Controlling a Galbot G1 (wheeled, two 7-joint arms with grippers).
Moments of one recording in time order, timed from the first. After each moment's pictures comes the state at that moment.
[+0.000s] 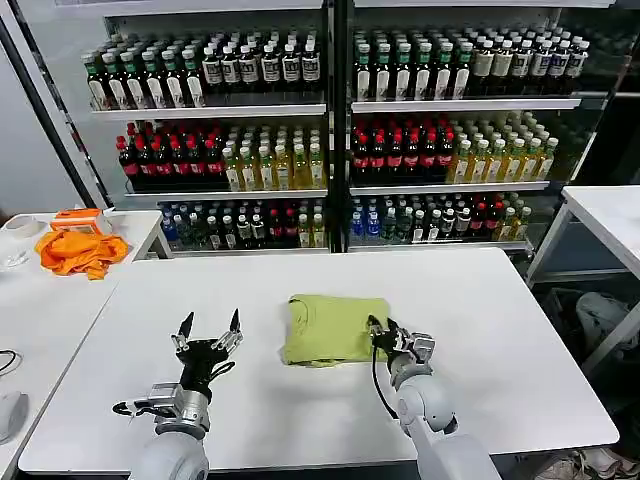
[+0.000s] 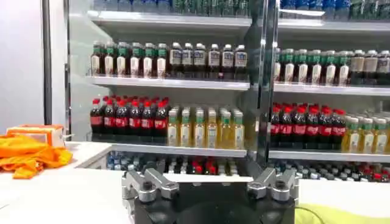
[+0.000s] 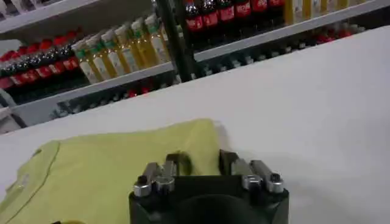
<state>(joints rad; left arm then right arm) 1.33 -1.20 -0.34 -2.01 -0.37 0.13 -0.35 -0.99 1.40 0.24 1.63 0.55 -0.43 0.29</state>
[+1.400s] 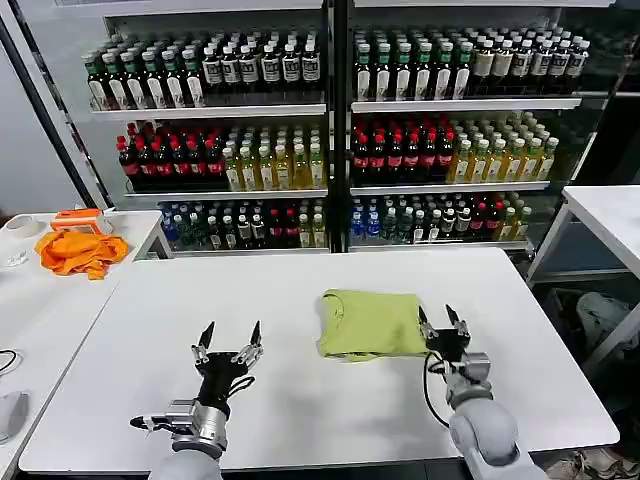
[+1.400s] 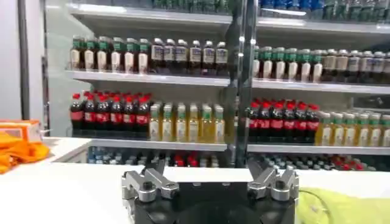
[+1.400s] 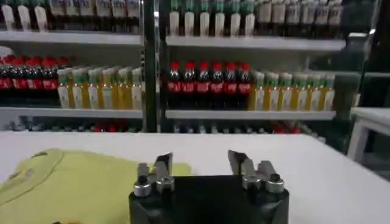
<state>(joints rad) 1.39 -1.23 -0.27 -2.06 -0.31 0.13 -0.33 -1.18 1.23 0.39 1.78 0.29 -0.20 0.18</state>
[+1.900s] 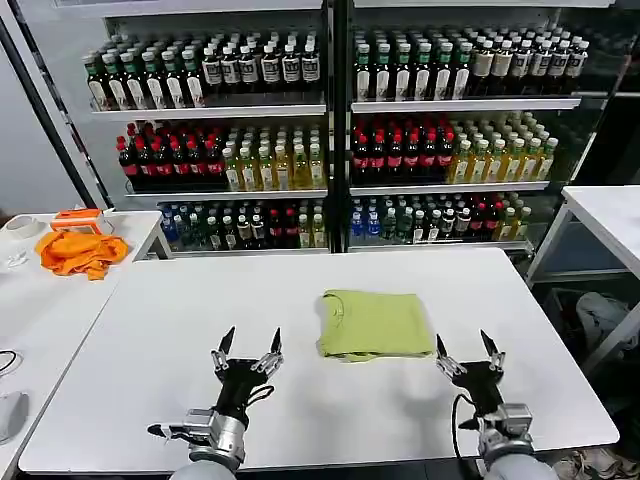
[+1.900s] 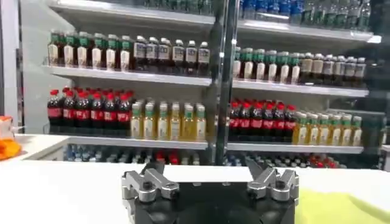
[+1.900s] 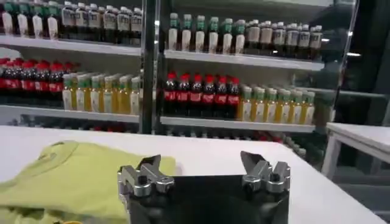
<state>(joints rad) 1.41 -1.26 -0.21 -2.09 -0.27 0.14 -0.33 -1.47 1.22 0.53 2.01 0.24 -0.14 0.13</state>
